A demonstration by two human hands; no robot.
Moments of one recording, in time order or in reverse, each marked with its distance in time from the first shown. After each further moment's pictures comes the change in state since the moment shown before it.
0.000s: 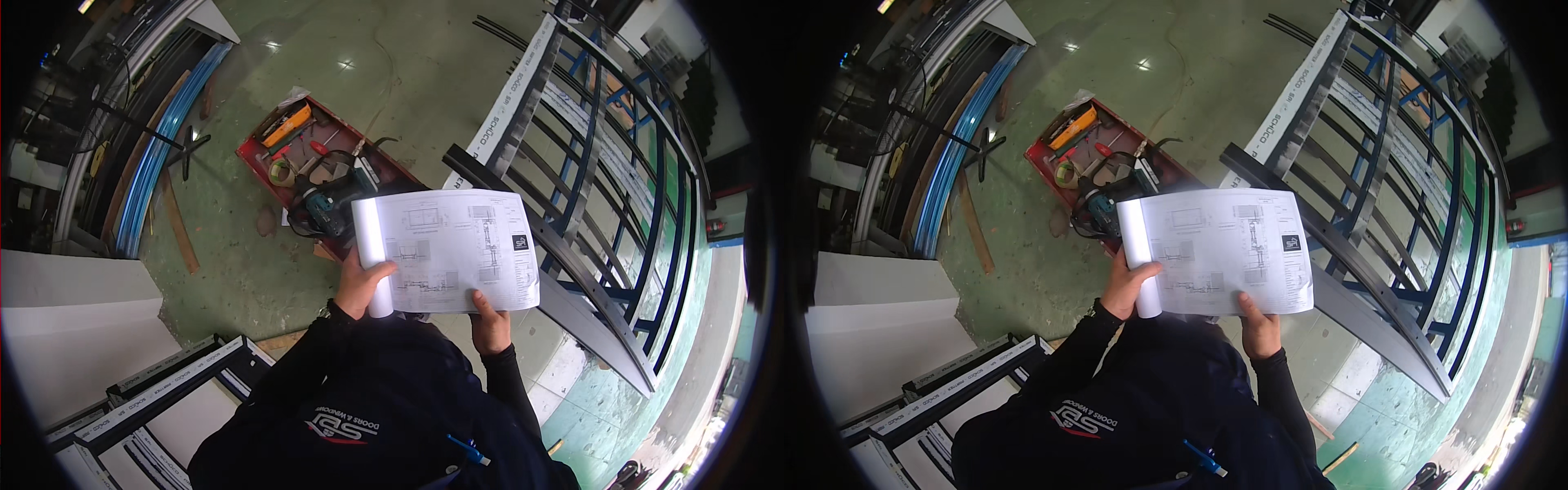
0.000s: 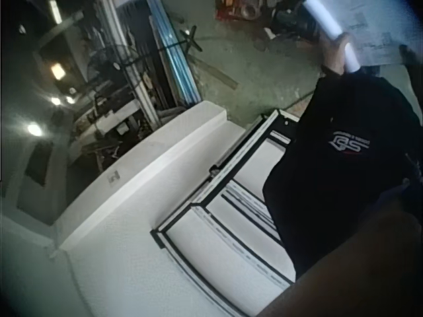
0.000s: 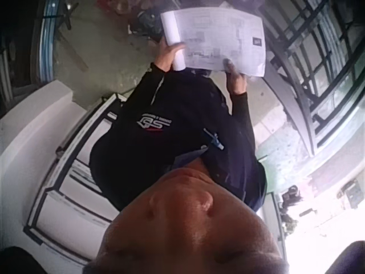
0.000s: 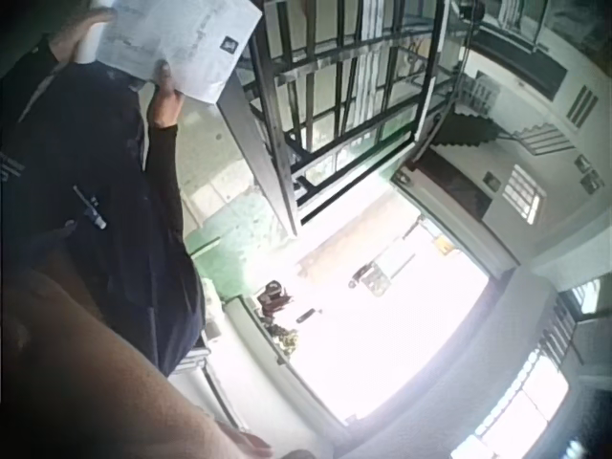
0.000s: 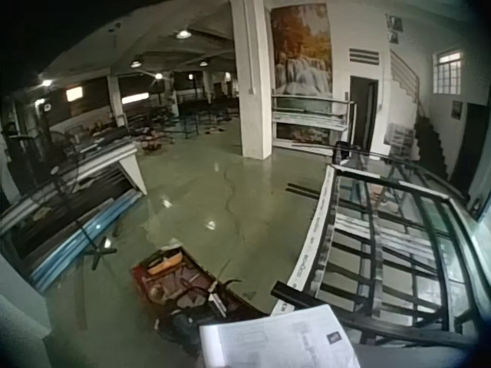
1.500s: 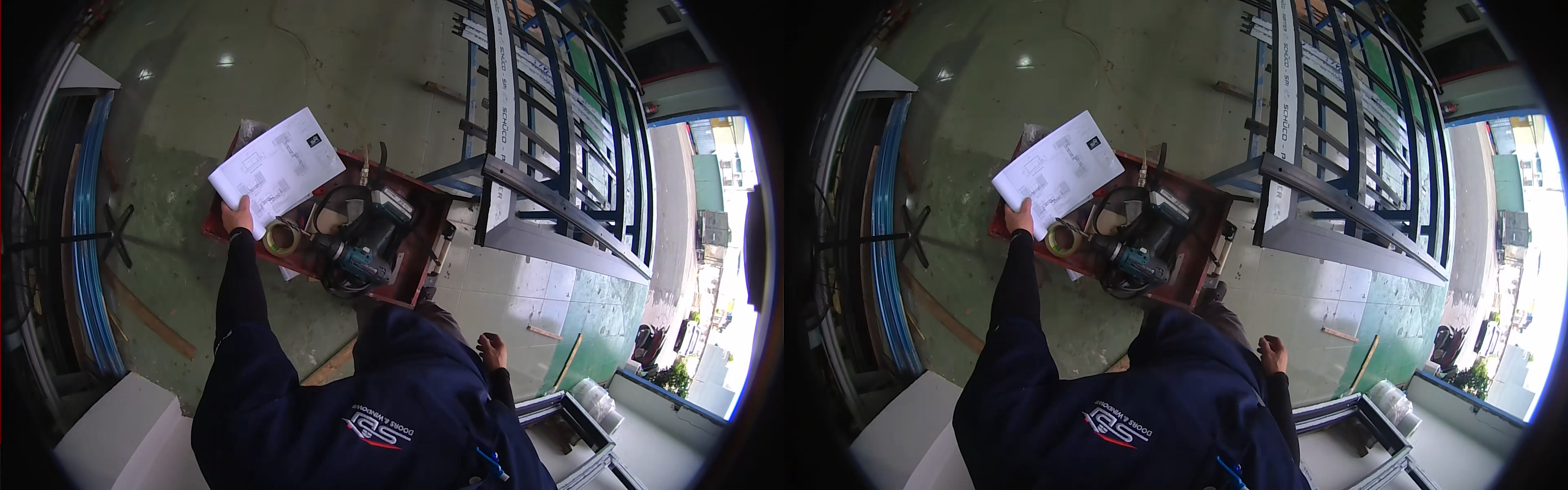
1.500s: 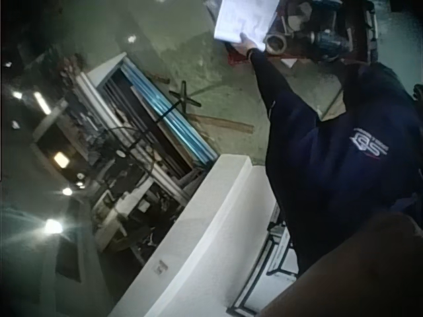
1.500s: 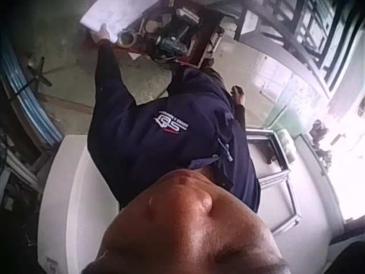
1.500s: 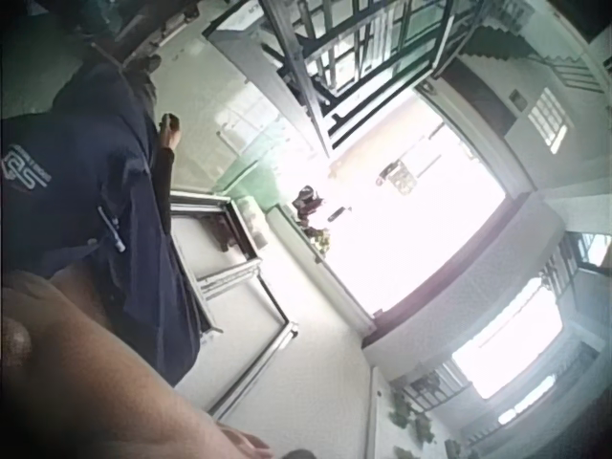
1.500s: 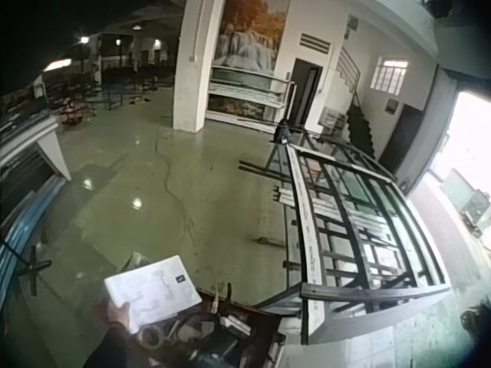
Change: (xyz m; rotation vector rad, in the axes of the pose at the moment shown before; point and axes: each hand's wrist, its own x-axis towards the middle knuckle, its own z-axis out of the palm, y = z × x) left_hand 0.534 -0.019 -0.507 0.740 0.513 0.109; right_hand -0.008 0.281 0.092 -0.703 0.833 0.308
